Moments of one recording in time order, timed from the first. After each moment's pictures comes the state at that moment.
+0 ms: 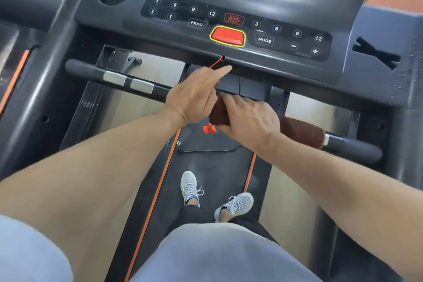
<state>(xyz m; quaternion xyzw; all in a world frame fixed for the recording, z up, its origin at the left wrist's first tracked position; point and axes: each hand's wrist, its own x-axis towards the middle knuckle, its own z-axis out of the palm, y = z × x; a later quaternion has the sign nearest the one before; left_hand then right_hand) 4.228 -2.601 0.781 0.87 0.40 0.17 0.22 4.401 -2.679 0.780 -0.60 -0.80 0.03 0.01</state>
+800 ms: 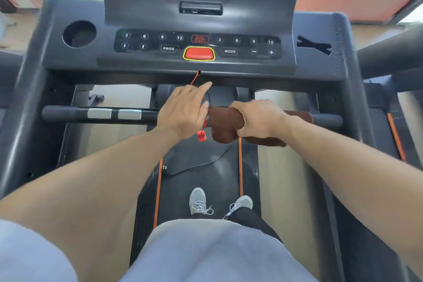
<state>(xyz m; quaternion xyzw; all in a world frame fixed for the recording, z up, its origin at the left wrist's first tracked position) 4.225 -2.607 0.798 0.91 0.37 0.11 0.17 4.442 -2.694 0.819 -0.68 -0.70 0.19 -0.11</state>
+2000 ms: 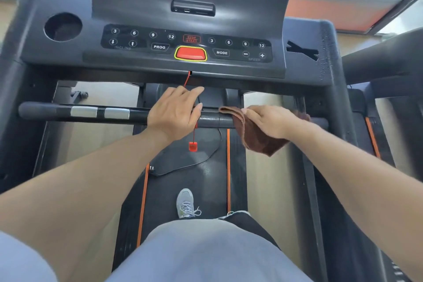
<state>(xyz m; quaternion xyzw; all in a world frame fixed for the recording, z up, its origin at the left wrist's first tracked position) 4.225 -2.607 0.789 0.90 0.40 0.09 0.15 4.486 -2.717 0.819 -0.75 -0.59 0.30 -0.03</state>
